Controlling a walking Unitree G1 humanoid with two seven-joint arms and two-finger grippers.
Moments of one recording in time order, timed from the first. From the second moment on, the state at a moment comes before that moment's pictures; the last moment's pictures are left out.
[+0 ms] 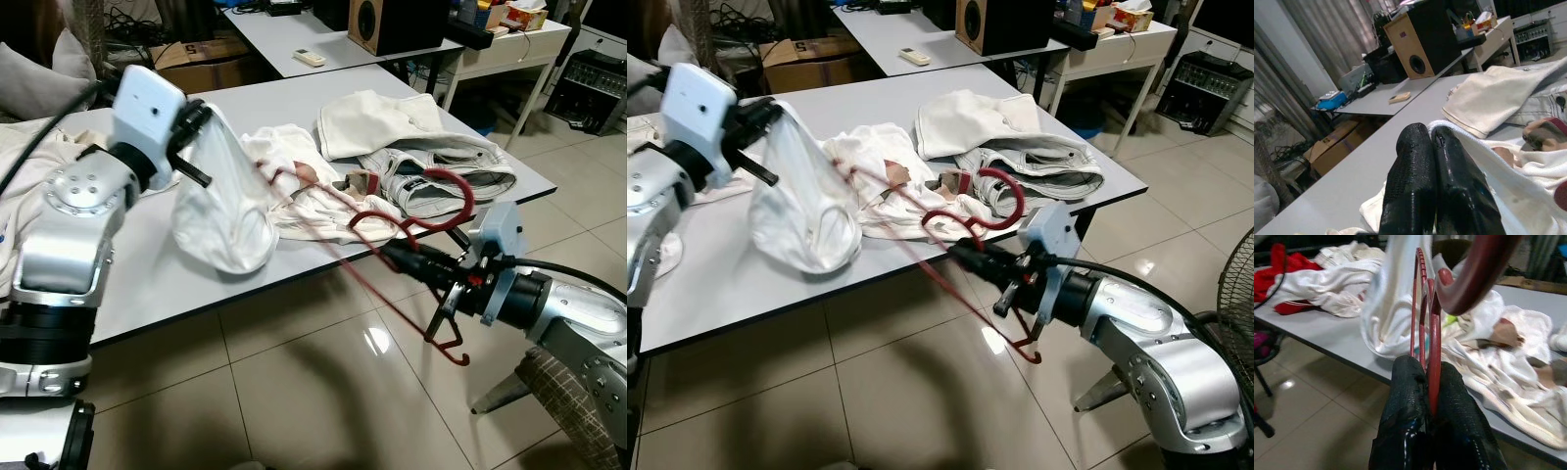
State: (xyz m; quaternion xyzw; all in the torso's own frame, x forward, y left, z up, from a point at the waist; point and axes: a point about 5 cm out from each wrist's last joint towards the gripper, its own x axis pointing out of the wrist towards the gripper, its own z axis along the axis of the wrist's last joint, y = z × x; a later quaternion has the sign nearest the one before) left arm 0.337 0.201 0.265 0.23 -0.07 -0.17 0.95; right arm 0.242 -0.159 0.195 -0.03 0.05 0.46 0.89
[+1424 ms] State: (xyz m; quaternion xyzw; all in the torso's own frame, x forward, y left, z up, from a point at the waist) left arm 0.315 0.234 0.352 0.20 -0.25 -0.08 0.94; right arm 0.325 -0.170 0.257 -0.06 -0.12 0.23 0.97
